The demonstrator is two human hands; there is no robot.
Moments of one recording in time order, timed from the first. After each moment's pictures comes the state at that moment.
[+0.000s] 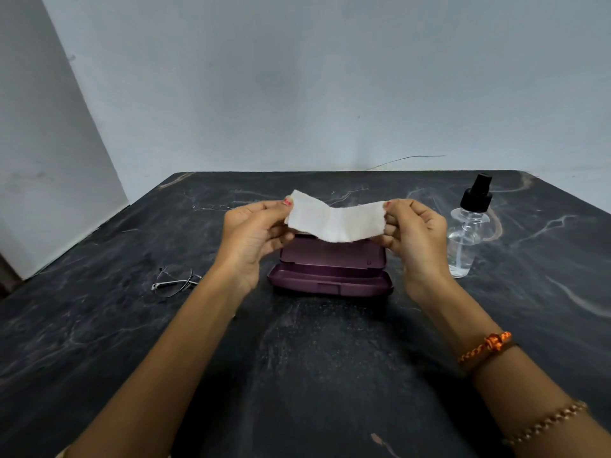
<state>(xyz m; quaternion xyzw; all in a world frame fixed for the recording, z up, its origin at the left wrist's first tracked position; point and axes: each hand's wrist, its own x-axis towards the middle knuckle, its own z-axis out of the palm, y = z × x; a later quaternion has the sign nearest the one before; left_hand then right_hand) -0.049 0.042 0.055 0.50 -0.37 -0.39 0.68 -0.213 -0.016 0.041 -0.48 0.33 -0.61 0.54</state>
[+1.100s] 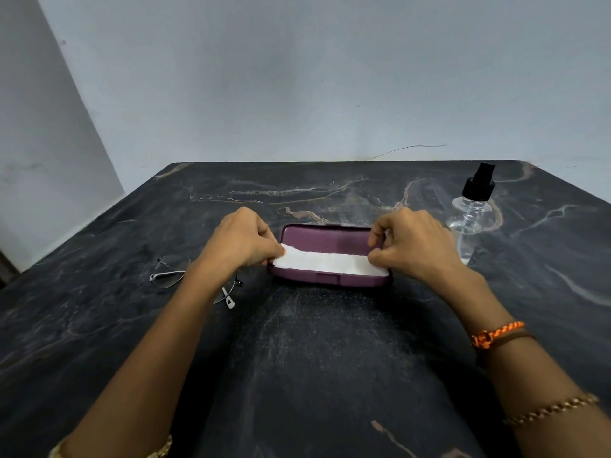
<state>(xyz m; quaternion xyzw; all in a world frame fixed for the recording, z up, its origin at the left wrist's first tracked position) -0.025 0.035 0.047 0.78 -0.51 -0.20 0.29 -0.231 -0.024 0.037 -0.83 0.51 -0.22 0.08</state>
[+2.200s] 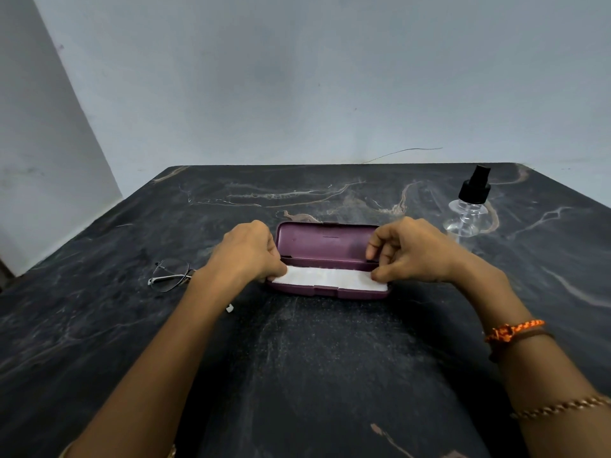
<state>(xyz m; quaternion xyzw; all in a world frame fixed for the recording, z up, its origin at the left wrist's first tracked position) -0.030 0.033 0.039 0.79 -0.57 -0.15 0.19 -0.246 -0.033 0.045 -0.88 0.42 -0.12 0.21</state>
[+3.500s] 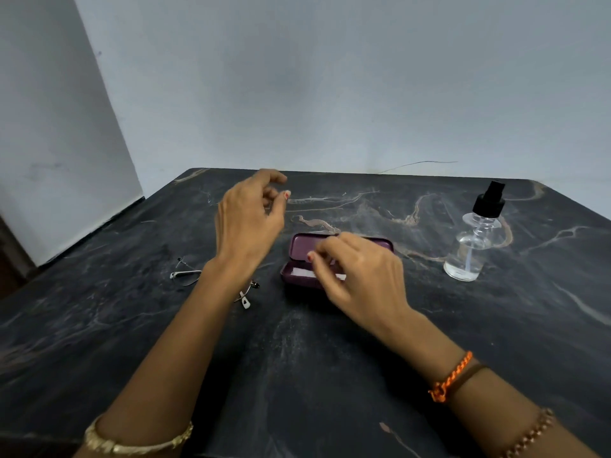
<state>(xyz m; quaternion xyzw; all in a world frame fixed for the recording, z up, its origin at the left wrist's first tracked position) -0.025 0.042 0.054 0.63 -0.56 0.13 0.52 -0.178 0.030 0.019 -0.84 0.28 -0.46 -0.07</state>
